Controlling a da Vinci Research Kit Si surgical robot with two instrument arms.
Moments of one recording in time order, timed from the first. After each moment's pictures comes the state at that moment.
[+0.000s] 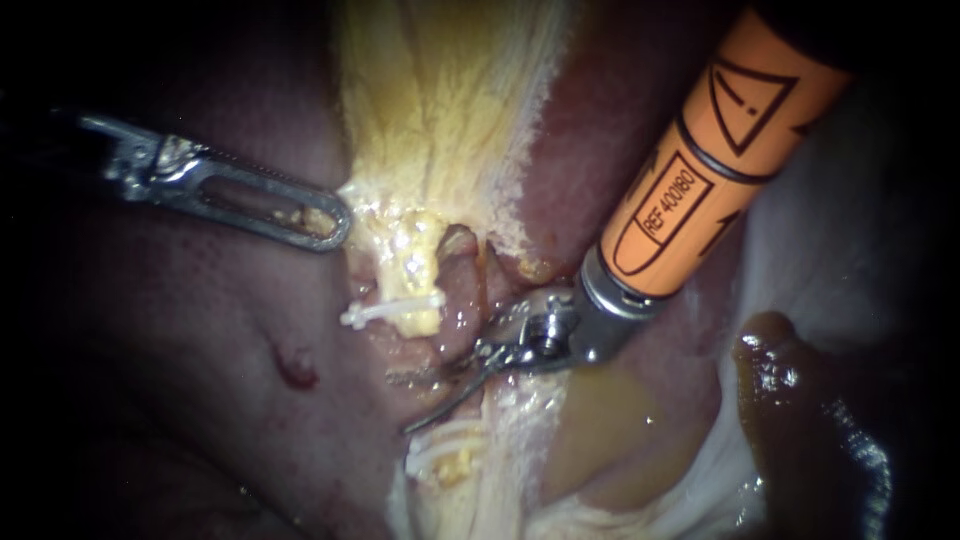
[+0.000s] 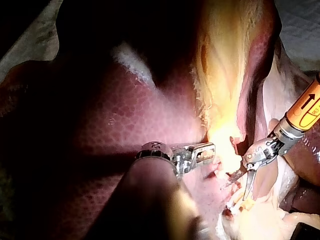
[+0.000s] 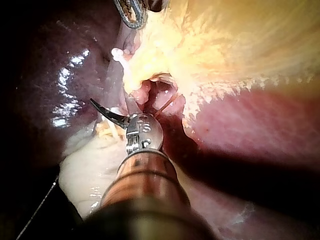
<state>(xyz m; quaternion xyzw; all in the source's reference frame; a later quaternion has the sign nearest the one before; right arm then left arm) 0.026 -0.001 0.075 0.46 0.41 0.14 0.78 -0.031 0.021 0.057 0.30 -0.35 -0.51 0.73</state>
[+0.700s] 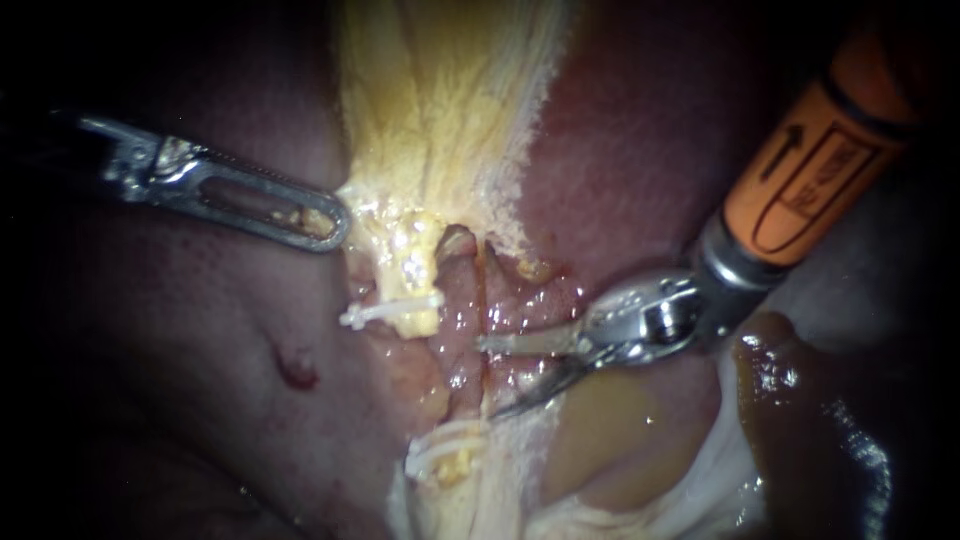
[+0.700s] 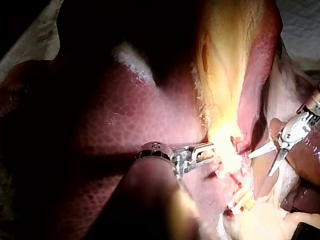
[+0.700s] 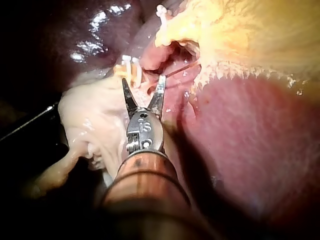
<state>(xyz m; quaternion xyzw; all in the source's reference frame) 0.016 0.002 0.068 0.20 0.44 0.09 0.87 -0.031 0.021 0.057 0.30 -0.35 -0.51 0.73</state>
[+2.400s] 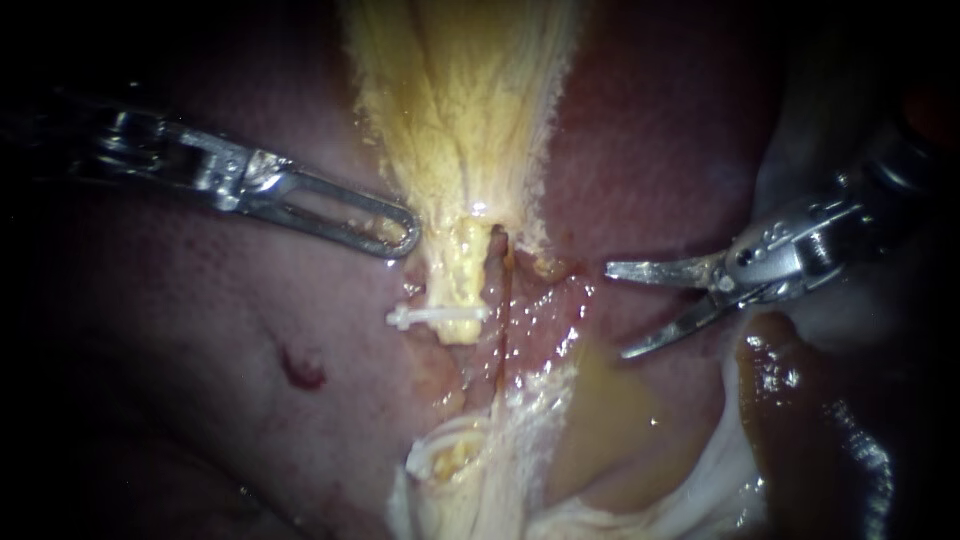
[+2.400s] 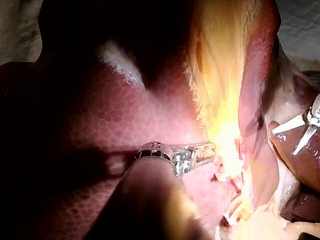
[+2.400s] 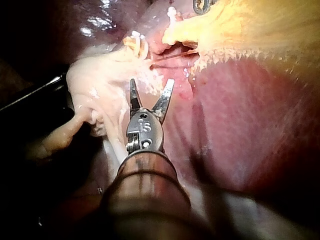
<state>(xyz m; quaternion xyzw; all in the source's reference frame) 0.009 0.006 0.063 0.17 0.44 0.07 0.88 -0.036 0.021 0.063 0.30 -0.35 -0.50 0.73</state>
